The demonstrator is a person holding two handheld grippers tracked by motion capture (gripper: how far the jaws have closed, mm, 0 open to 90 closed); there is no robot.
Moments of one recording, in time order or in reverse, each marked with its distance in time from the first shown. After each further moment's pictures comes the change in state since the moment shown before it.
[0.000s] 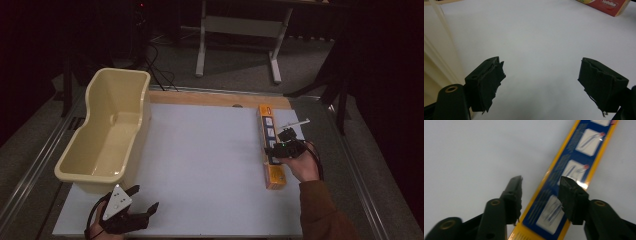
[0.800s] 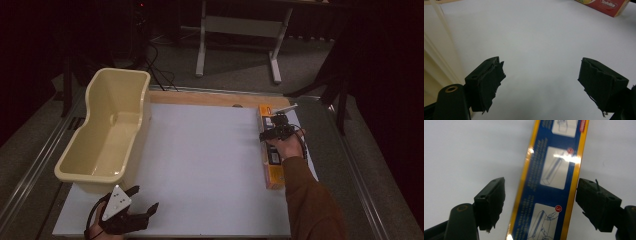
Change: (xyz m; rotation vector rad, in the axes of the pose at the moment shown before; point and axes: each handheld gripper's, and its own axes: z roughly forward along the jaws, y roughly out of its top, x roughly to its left) left arm 0.000 -0.001 -0.002 -0.004 -0.002 -0.007; right arm -0.027 0.046 0.059 0.153 -0.151 0.250
